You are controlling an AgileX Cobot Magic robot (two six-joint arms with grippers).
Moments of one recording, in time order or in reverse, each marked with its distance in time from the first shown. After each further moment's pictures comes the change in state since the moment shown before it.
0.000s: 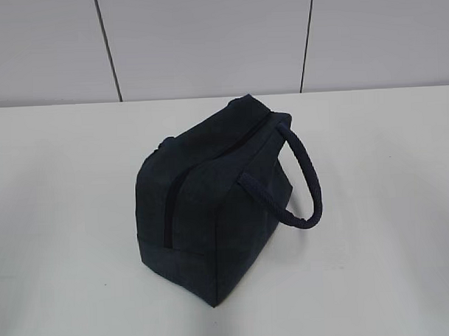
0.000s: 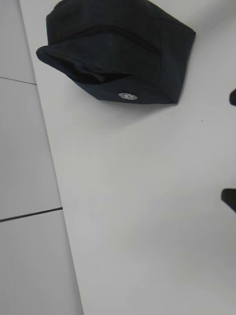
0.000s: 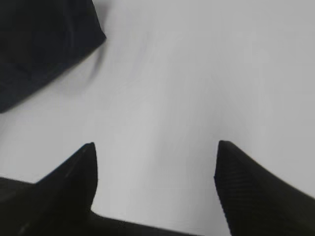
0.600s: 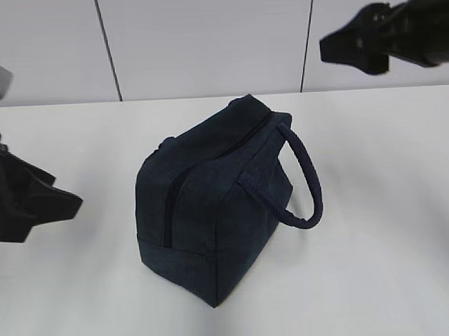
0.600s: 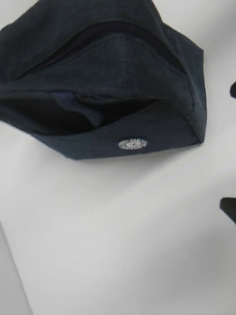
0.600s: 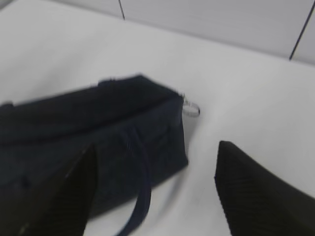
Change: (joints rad) left arm 0.000 0.700 -0.007 -0.461 -0.391 0.598; right arm 0.000 0.751 -0.227 0.816 -0.533 -0.830
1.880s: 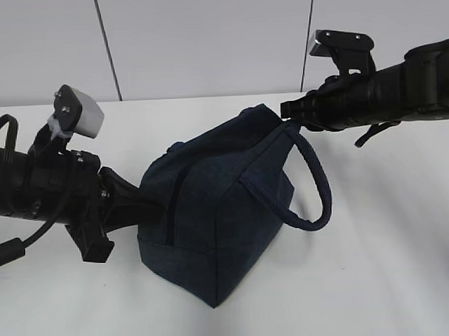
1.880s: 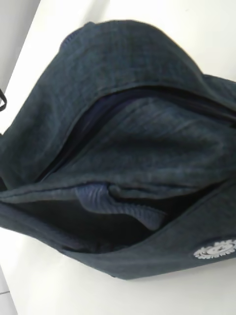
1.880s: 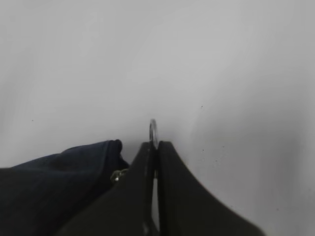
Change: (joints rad) left arm -0.001 0.481 -0.011 -0.914 0.104 1.205; right arm 0.043 0.683 -0.226 1.003 -0.266 -0.819
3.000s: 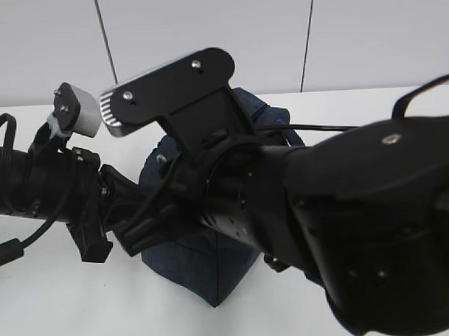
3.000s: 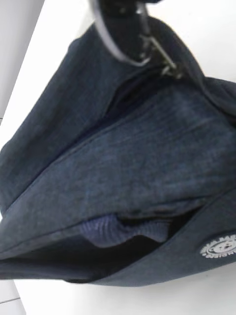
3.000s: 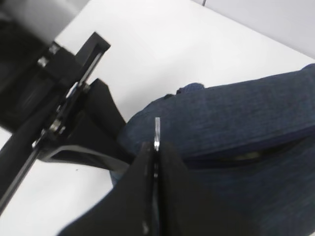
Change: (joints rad) left arm 0.001 0.000 -0.002 -0.018 0.023 0.050; right arm 0.865 -0.365 0.167 -0.005 -0.670 0.029
